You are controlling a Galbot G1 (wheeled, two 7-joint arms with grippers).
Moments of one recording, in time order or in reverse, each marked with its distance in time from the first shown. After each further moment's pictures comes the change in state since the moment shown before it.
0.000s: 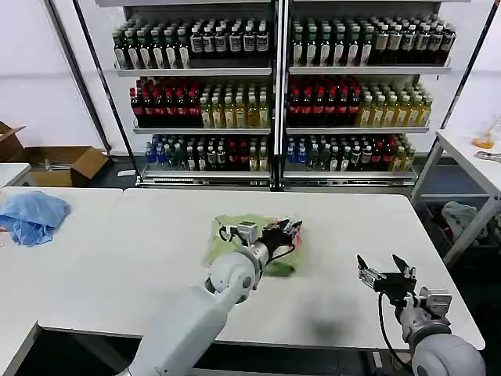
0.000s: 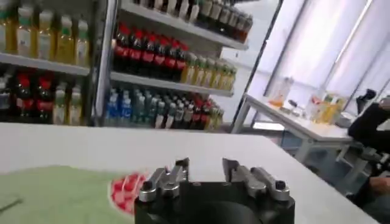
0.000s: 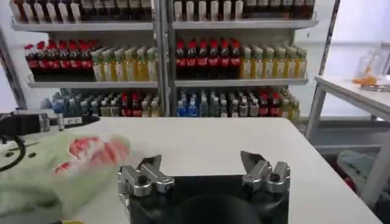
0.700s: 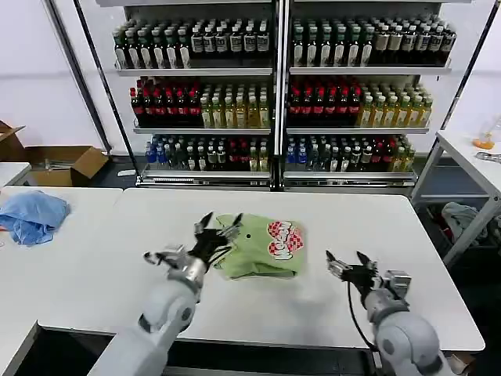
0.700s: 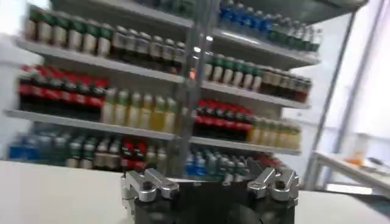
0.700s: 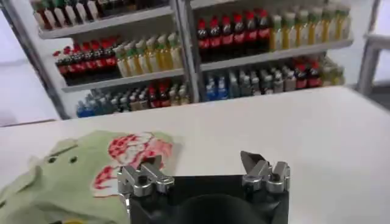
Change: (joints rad) left arm 0.356 0.191 -0.328 -0.314 0.203 -0.167 -0.024; right arm 0.235 0.068 -0.225 -0.186 0.134 -0.010 0.058
